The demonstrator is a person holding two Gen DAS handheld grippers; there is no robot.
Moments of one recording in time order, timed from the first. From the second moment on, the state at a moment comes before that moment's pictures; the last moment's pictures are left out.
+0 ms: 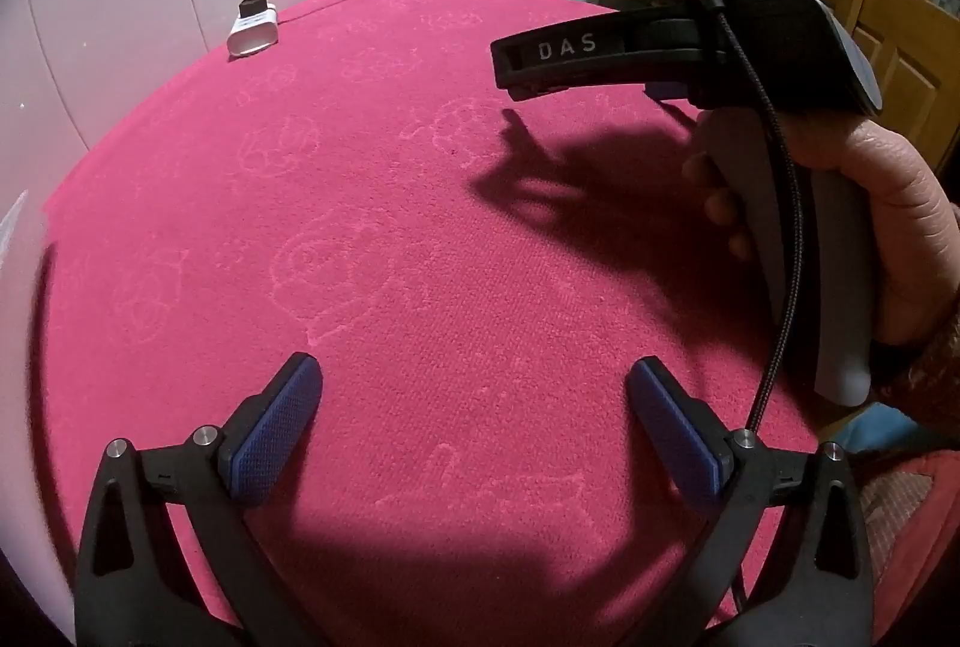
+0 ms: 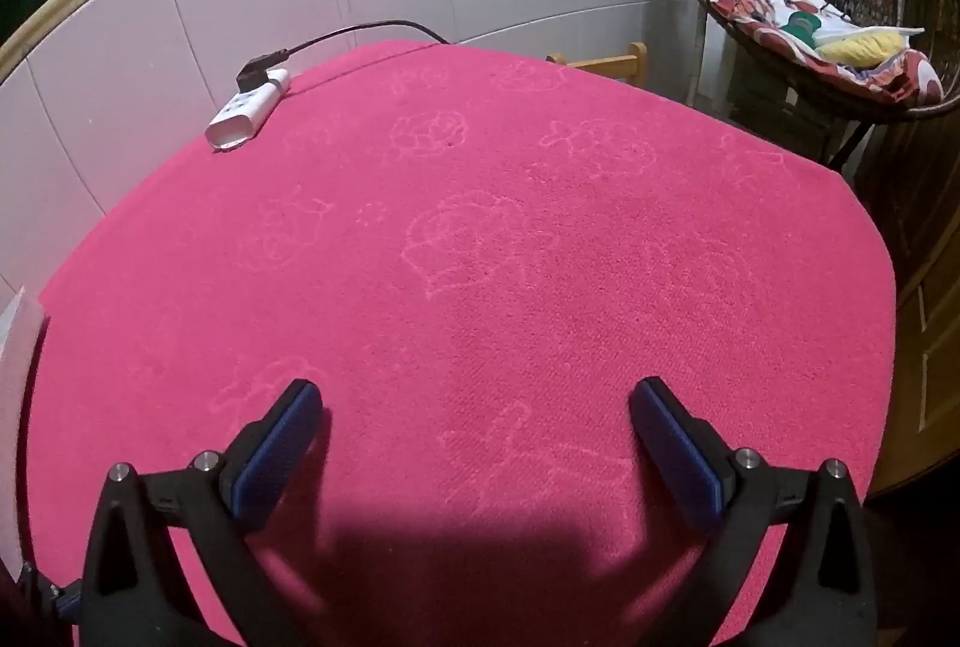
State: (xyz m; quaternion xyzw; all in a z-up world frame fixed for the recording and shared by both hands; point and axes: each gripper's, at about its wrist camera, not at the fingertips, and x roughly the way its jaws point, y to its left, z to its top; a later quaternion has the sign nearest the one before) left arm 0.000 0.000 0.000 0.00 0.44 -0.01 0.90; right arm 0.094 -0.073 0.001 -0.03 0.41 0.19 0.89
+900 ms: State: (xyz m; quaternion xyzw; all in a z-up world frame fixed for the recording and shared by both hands) left arm -0.002 0.001 0.002 0.00 0.44 0.00 0.90; right arm 0.100 -0.049 0.001 -0.08 0.42 0.15 0.89
